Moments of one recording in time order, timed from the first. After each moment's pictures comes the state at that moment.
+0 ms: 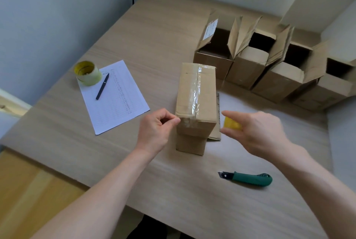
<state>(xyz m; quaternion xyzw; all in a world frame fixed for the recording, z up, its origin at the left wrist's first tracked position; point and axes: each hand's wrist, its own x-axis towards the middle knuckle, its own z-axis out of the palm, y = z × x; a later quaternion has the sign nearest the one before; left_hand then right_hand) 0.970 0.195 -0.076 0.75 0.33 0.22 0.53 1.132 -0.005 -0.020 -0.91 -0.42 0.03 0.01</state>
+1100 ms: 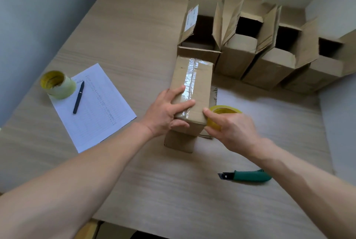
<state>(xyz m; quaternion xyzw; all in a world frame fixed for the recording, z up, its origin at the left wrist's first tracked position) 1.063 0.250 -0.110 0.96 -0.02 0.07 0.26 1.153 0.020 -0.096 -0.85 -0.50 -0.09 0.13</state>
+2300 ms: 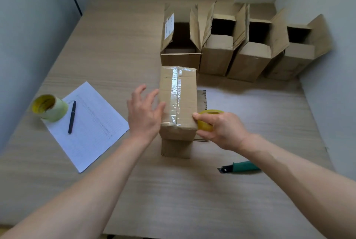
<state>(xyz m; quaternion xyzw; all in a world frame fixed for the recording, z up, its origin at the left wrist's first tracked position) 1.055 0.243 -0.100 0.91 0.19 0.21 0.31 1.137 0.013 -0.095 -0.89 -0.42 0.06 0.17</state>
